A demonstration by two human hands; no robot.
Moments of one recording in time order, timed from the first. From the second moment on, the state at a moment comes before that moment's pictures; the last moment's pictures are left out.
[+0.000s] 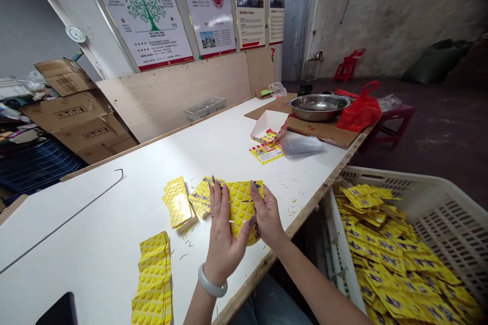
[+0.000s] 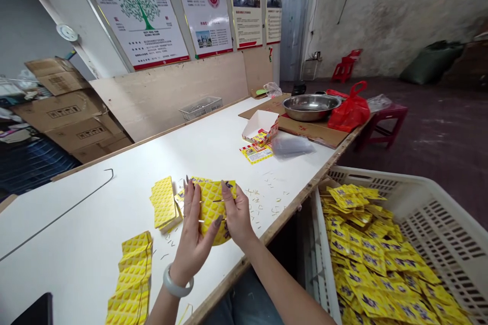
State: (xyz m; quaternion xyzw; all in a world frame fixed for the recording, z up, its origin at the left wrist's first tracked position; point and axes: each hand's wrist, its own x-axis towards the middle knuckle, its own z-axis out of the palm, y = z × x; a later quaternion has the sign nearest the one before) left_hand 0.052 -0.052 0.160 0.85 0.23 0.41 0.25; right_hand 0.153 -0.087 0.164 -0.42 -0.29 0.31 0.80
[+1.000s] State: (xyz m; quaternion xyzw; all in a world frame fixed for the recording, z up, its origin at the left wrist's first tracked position) left_hand 0.063 -0.048 0.124 0.55 0.31 0.48 0.61; right_hand 0.148 -0.088 0.140 -0.52 -0.39 0.29 0.70
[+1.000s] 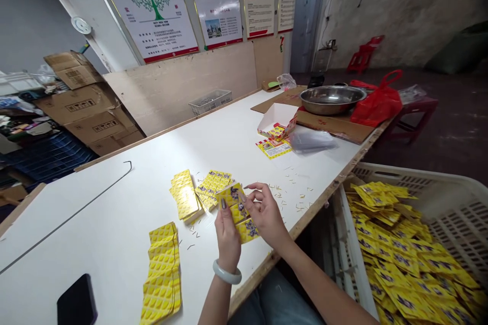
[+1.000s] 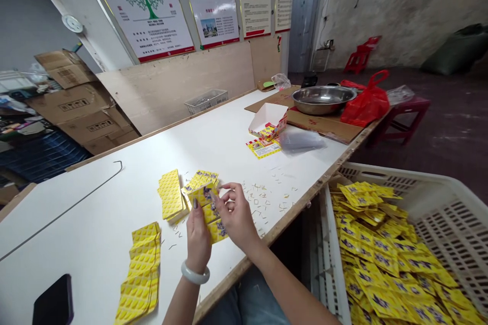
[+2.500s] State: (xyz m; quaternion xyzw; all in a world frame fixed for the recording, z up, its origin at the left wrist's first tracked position) left_hand -0.004 -0.023 0.148 0.57 0.27 0.04 0.78; right_hand 0.202 -0.136 0.155 -0.48 -0.64 0.45 0.39
